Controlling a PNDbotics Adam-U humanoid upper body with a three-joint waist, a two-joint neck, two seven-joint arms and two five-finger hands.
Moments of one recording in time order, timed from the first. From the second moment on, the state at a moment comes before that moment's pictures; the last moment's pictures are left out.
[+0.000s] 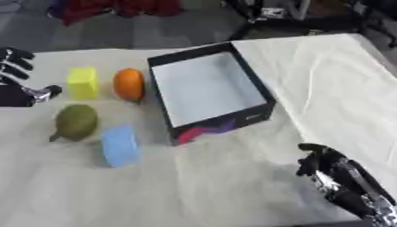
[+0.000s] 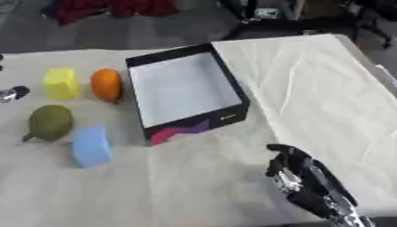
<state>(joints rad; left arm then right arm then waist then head) -0.32 0.97 -0.16 -1.73 -0.10 0.61 -0.37 0.07 -0.19 0.11 -1.73 0.07 -0.21 0.37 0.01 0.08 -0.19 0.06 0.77</state>
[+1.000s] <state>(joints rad) -0.54 0.83 -0.35 -1.45 -0.62 0.58 -0.67 0.08 -0.20 0.11 -1.72 0.07 -0.21 0.37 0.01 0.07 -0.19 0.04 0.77</state>
